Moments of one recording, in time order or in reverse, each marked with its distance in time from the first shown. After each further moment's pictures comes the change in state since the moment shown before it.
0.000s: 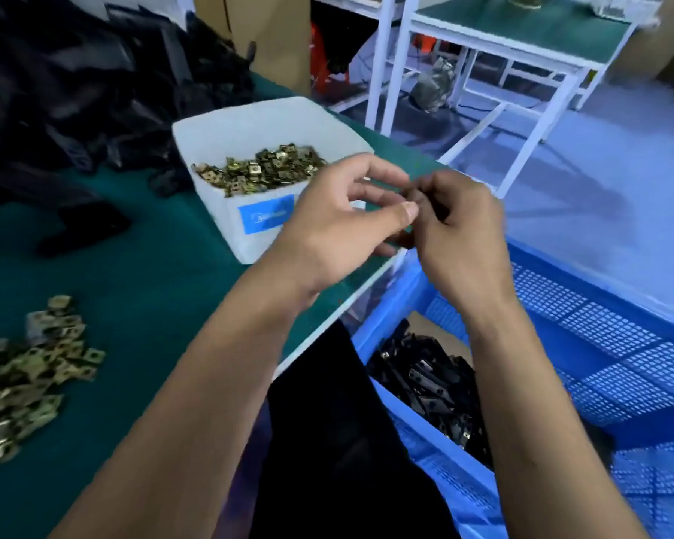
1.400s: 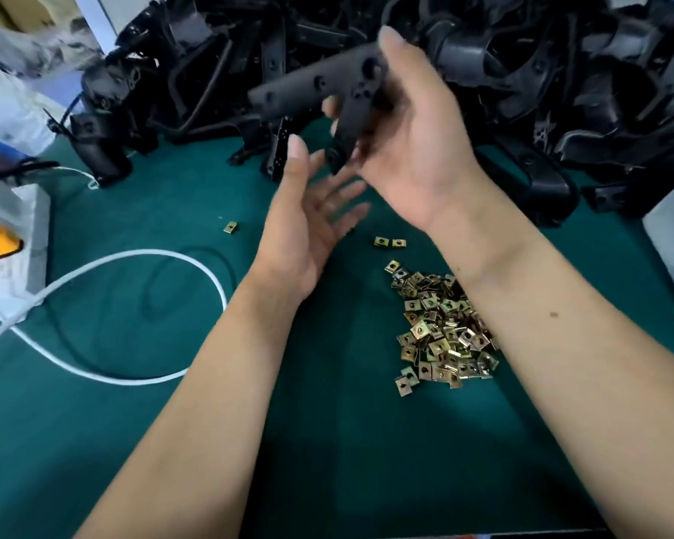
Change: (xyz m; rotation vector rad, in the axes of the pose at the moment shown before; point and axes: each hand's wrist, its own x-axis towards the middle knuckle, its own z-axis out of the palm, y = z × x) left_hand -0.215 -0.067 -0.351 -0.529 0.979 0.082; right_hand -0.090 -0.298 0.354 1.258 -1.263 0.159
